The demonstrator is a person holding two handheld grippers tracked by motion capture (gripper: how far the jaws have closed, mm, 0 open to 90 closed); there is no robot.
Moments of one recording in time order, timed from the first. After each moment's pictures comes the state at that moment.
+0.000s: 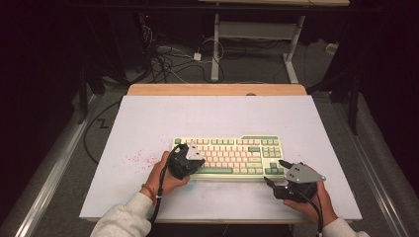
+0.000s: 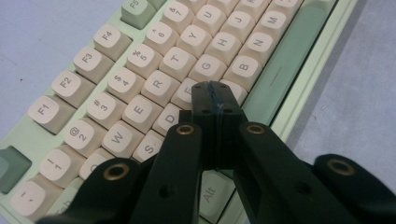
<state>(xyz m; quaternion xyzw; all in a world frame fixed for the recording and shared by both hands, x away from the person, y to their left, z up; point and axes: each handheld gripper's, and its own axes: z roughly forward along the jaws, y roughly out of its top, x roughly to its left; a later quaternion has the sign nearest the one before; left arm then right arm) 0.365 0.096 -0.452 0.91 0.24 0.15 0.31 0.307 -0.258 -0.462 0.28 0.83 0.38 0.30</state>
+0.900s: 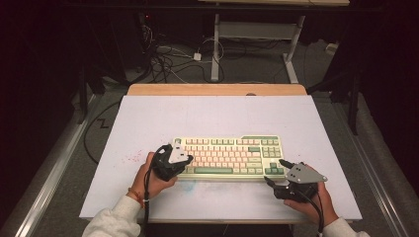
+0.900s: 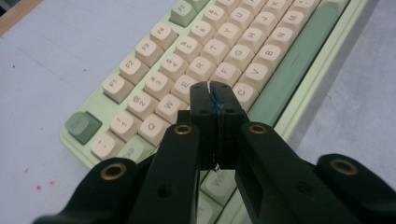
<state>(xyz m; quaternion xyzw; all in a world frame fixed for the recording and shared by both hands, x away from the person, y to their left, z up) 0.347 0.135 -0.443 0.89 0.25 0.20 0.33 0.306 -0.258 -0.459 0.28 0.83 0.39 0.30</state>
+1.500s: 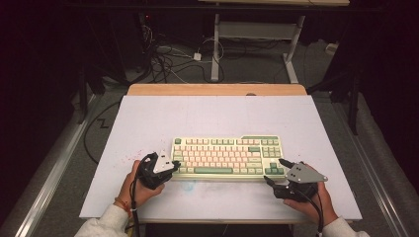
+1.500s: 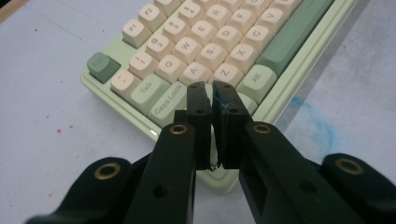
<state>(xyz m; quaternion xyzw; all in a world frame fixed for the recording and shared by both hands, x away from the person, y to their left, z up) 0.329 0.167 -0.458 0.88 0.27 0.21 0.33 0.306 -0.257 -0.457 0.28 0.82 0.39 0.30</state>
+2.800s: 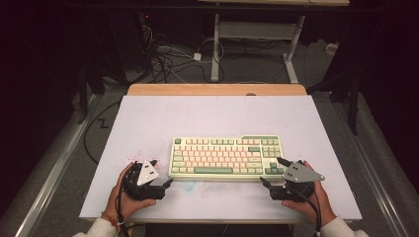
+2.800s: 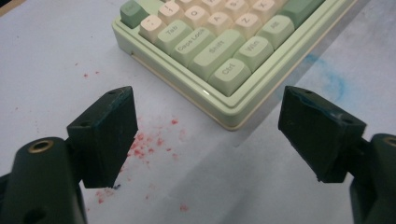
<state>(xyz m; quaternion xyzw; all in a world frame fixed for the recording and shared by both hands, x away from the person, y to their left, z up) 0.302 0.197 -0.470 0.85 0.31 0.24 0.34 0.305 -0.248 -0.454 0.27 0.82 0.40 0.30</state>
